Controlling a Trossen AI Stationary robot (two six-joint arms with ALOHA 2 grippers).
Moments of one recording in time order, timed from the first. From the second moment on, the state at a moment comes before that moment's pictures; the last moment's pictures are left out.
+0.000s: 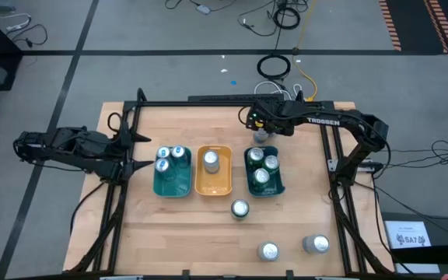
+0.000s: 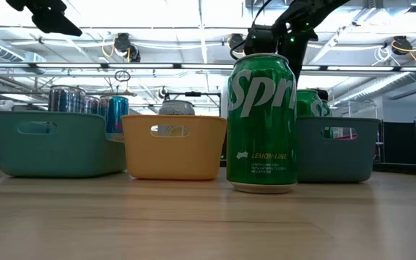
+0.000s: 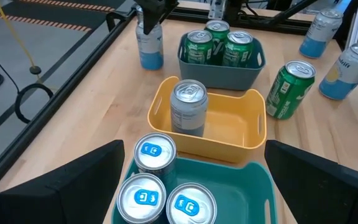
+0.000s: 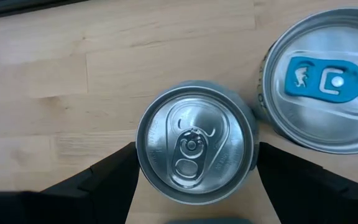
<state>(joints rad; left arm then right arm) -0.18 0.49 0.85 -0.90 -0.32 -0.20 -0.42 1.67 1.26 -0.83 0.24 1.24</state>
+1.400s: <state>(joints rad) -0.18 0.49 0.85 -0.91 -0.29 -0.23 -0.41 1.77 1.26 -0.76 0.31 1.30</state>
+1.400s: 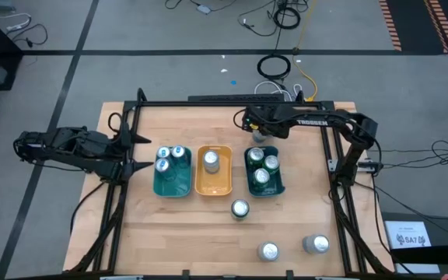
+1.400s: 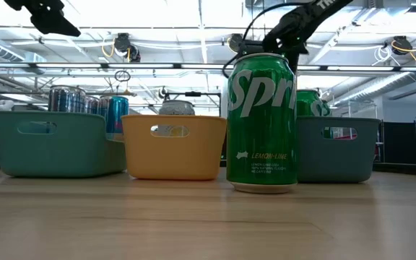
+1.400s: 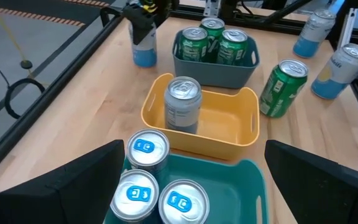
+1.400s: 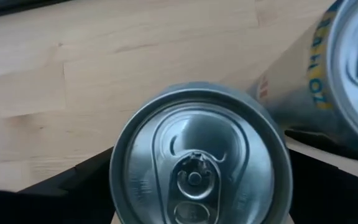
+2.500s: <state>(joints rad) -0.18 0.49 0.85 -0.86 -0.29 -0.31 -0.04 1.42 1.26 -0.50 0.28 0.92</state>
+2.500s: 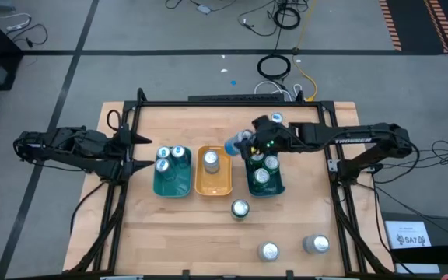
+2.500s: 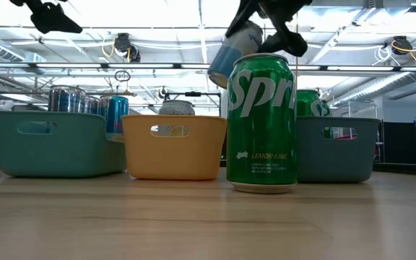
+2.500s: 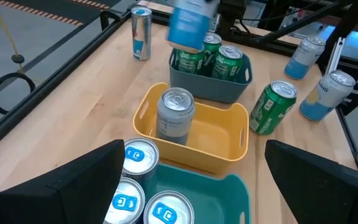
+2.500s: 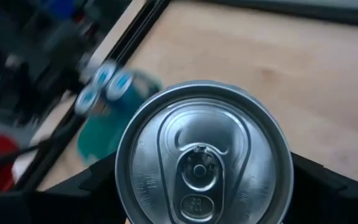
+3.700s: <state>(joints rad) -0.18 0.49 0.85 -0.85 -0.29 -0.44 0.03 1.70 1.26 -0.39 0.23 0.60</state>
